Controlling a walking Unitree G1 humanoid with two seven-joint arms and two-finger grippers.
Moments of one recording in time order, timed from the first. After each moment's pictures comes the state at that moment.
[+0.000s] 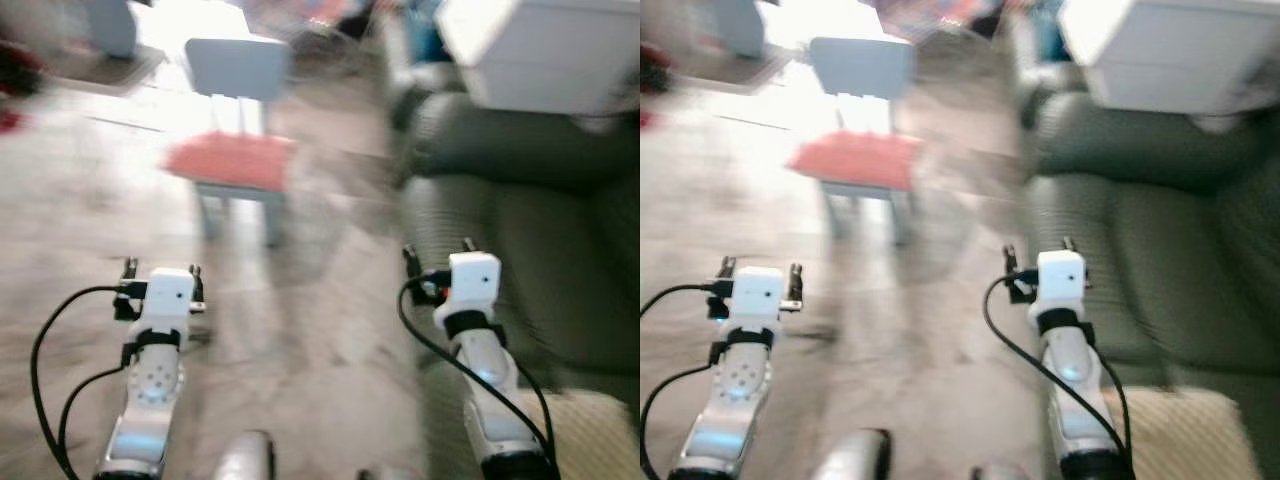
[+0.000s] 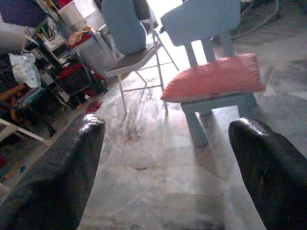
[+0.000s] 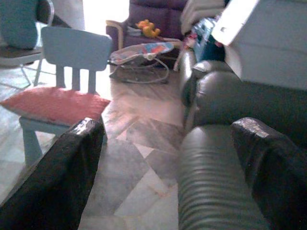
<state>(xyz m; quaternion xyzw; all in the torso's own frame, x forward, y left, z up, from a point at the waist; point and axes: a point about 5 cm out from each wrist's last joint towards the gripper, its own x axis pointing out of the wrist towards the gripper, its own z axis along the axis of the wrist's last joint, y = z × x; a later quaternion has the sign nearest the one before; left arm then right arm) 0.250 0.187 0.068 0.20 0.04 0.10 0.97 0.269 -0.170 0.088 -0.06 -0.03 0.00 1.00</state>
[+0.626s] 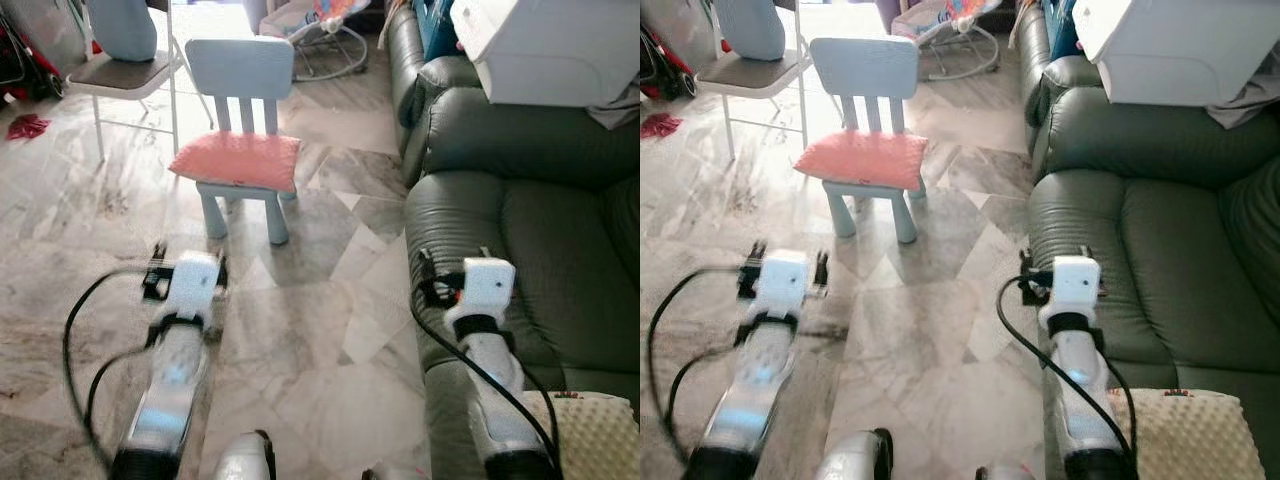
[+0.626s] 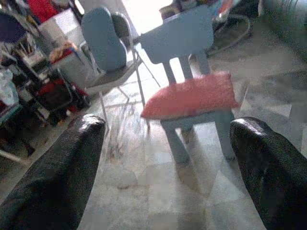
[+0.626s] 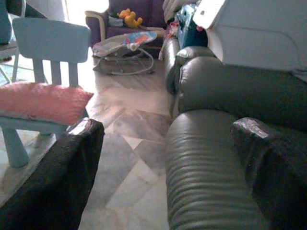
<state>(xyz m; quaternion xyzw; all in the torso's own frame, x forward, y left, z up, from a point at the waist) 0.277 0.167 0.082 0.20 0.00 0.06 0.98 0.272 -0.176 0.078 -0.05 -0.02 -0.03 1.00</state>
